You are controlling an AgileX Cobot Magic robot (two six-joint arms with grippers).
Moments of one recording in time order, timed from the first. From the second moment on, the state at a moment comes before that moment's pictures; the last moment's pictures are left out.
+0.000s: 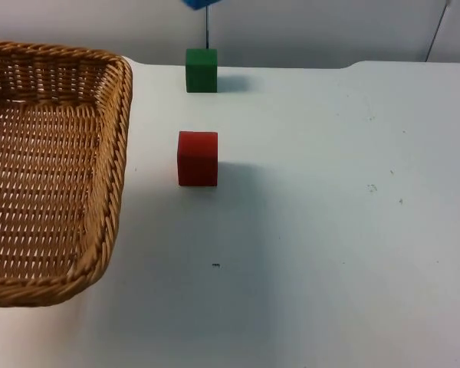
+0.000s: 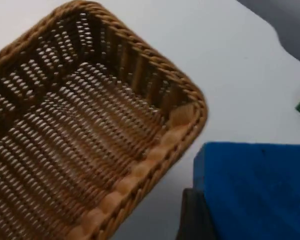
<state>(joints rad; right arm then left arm) 0.76 1.78 -1.62 0.02 0.70 -0.12 0.45 1.64 -0.90 -0.79 1.08 0.81</state>
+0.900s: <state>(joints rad) 0.94 2.16 -1.61 0.20 0.38 -0.12 0.40 1.64 -0.90 -0.78 1.05 0.79</state>
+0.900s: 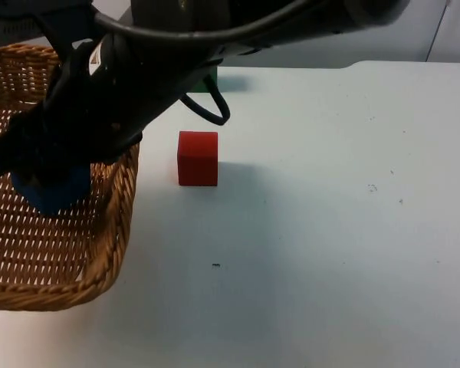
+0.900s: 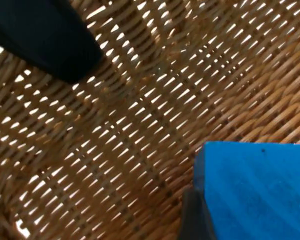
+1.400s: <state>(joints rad) 0.94 2.16 -1.61 0.21 0.36 -0.12 0.40 1.64 -0.90 -0.78 1.05 0.79</state>
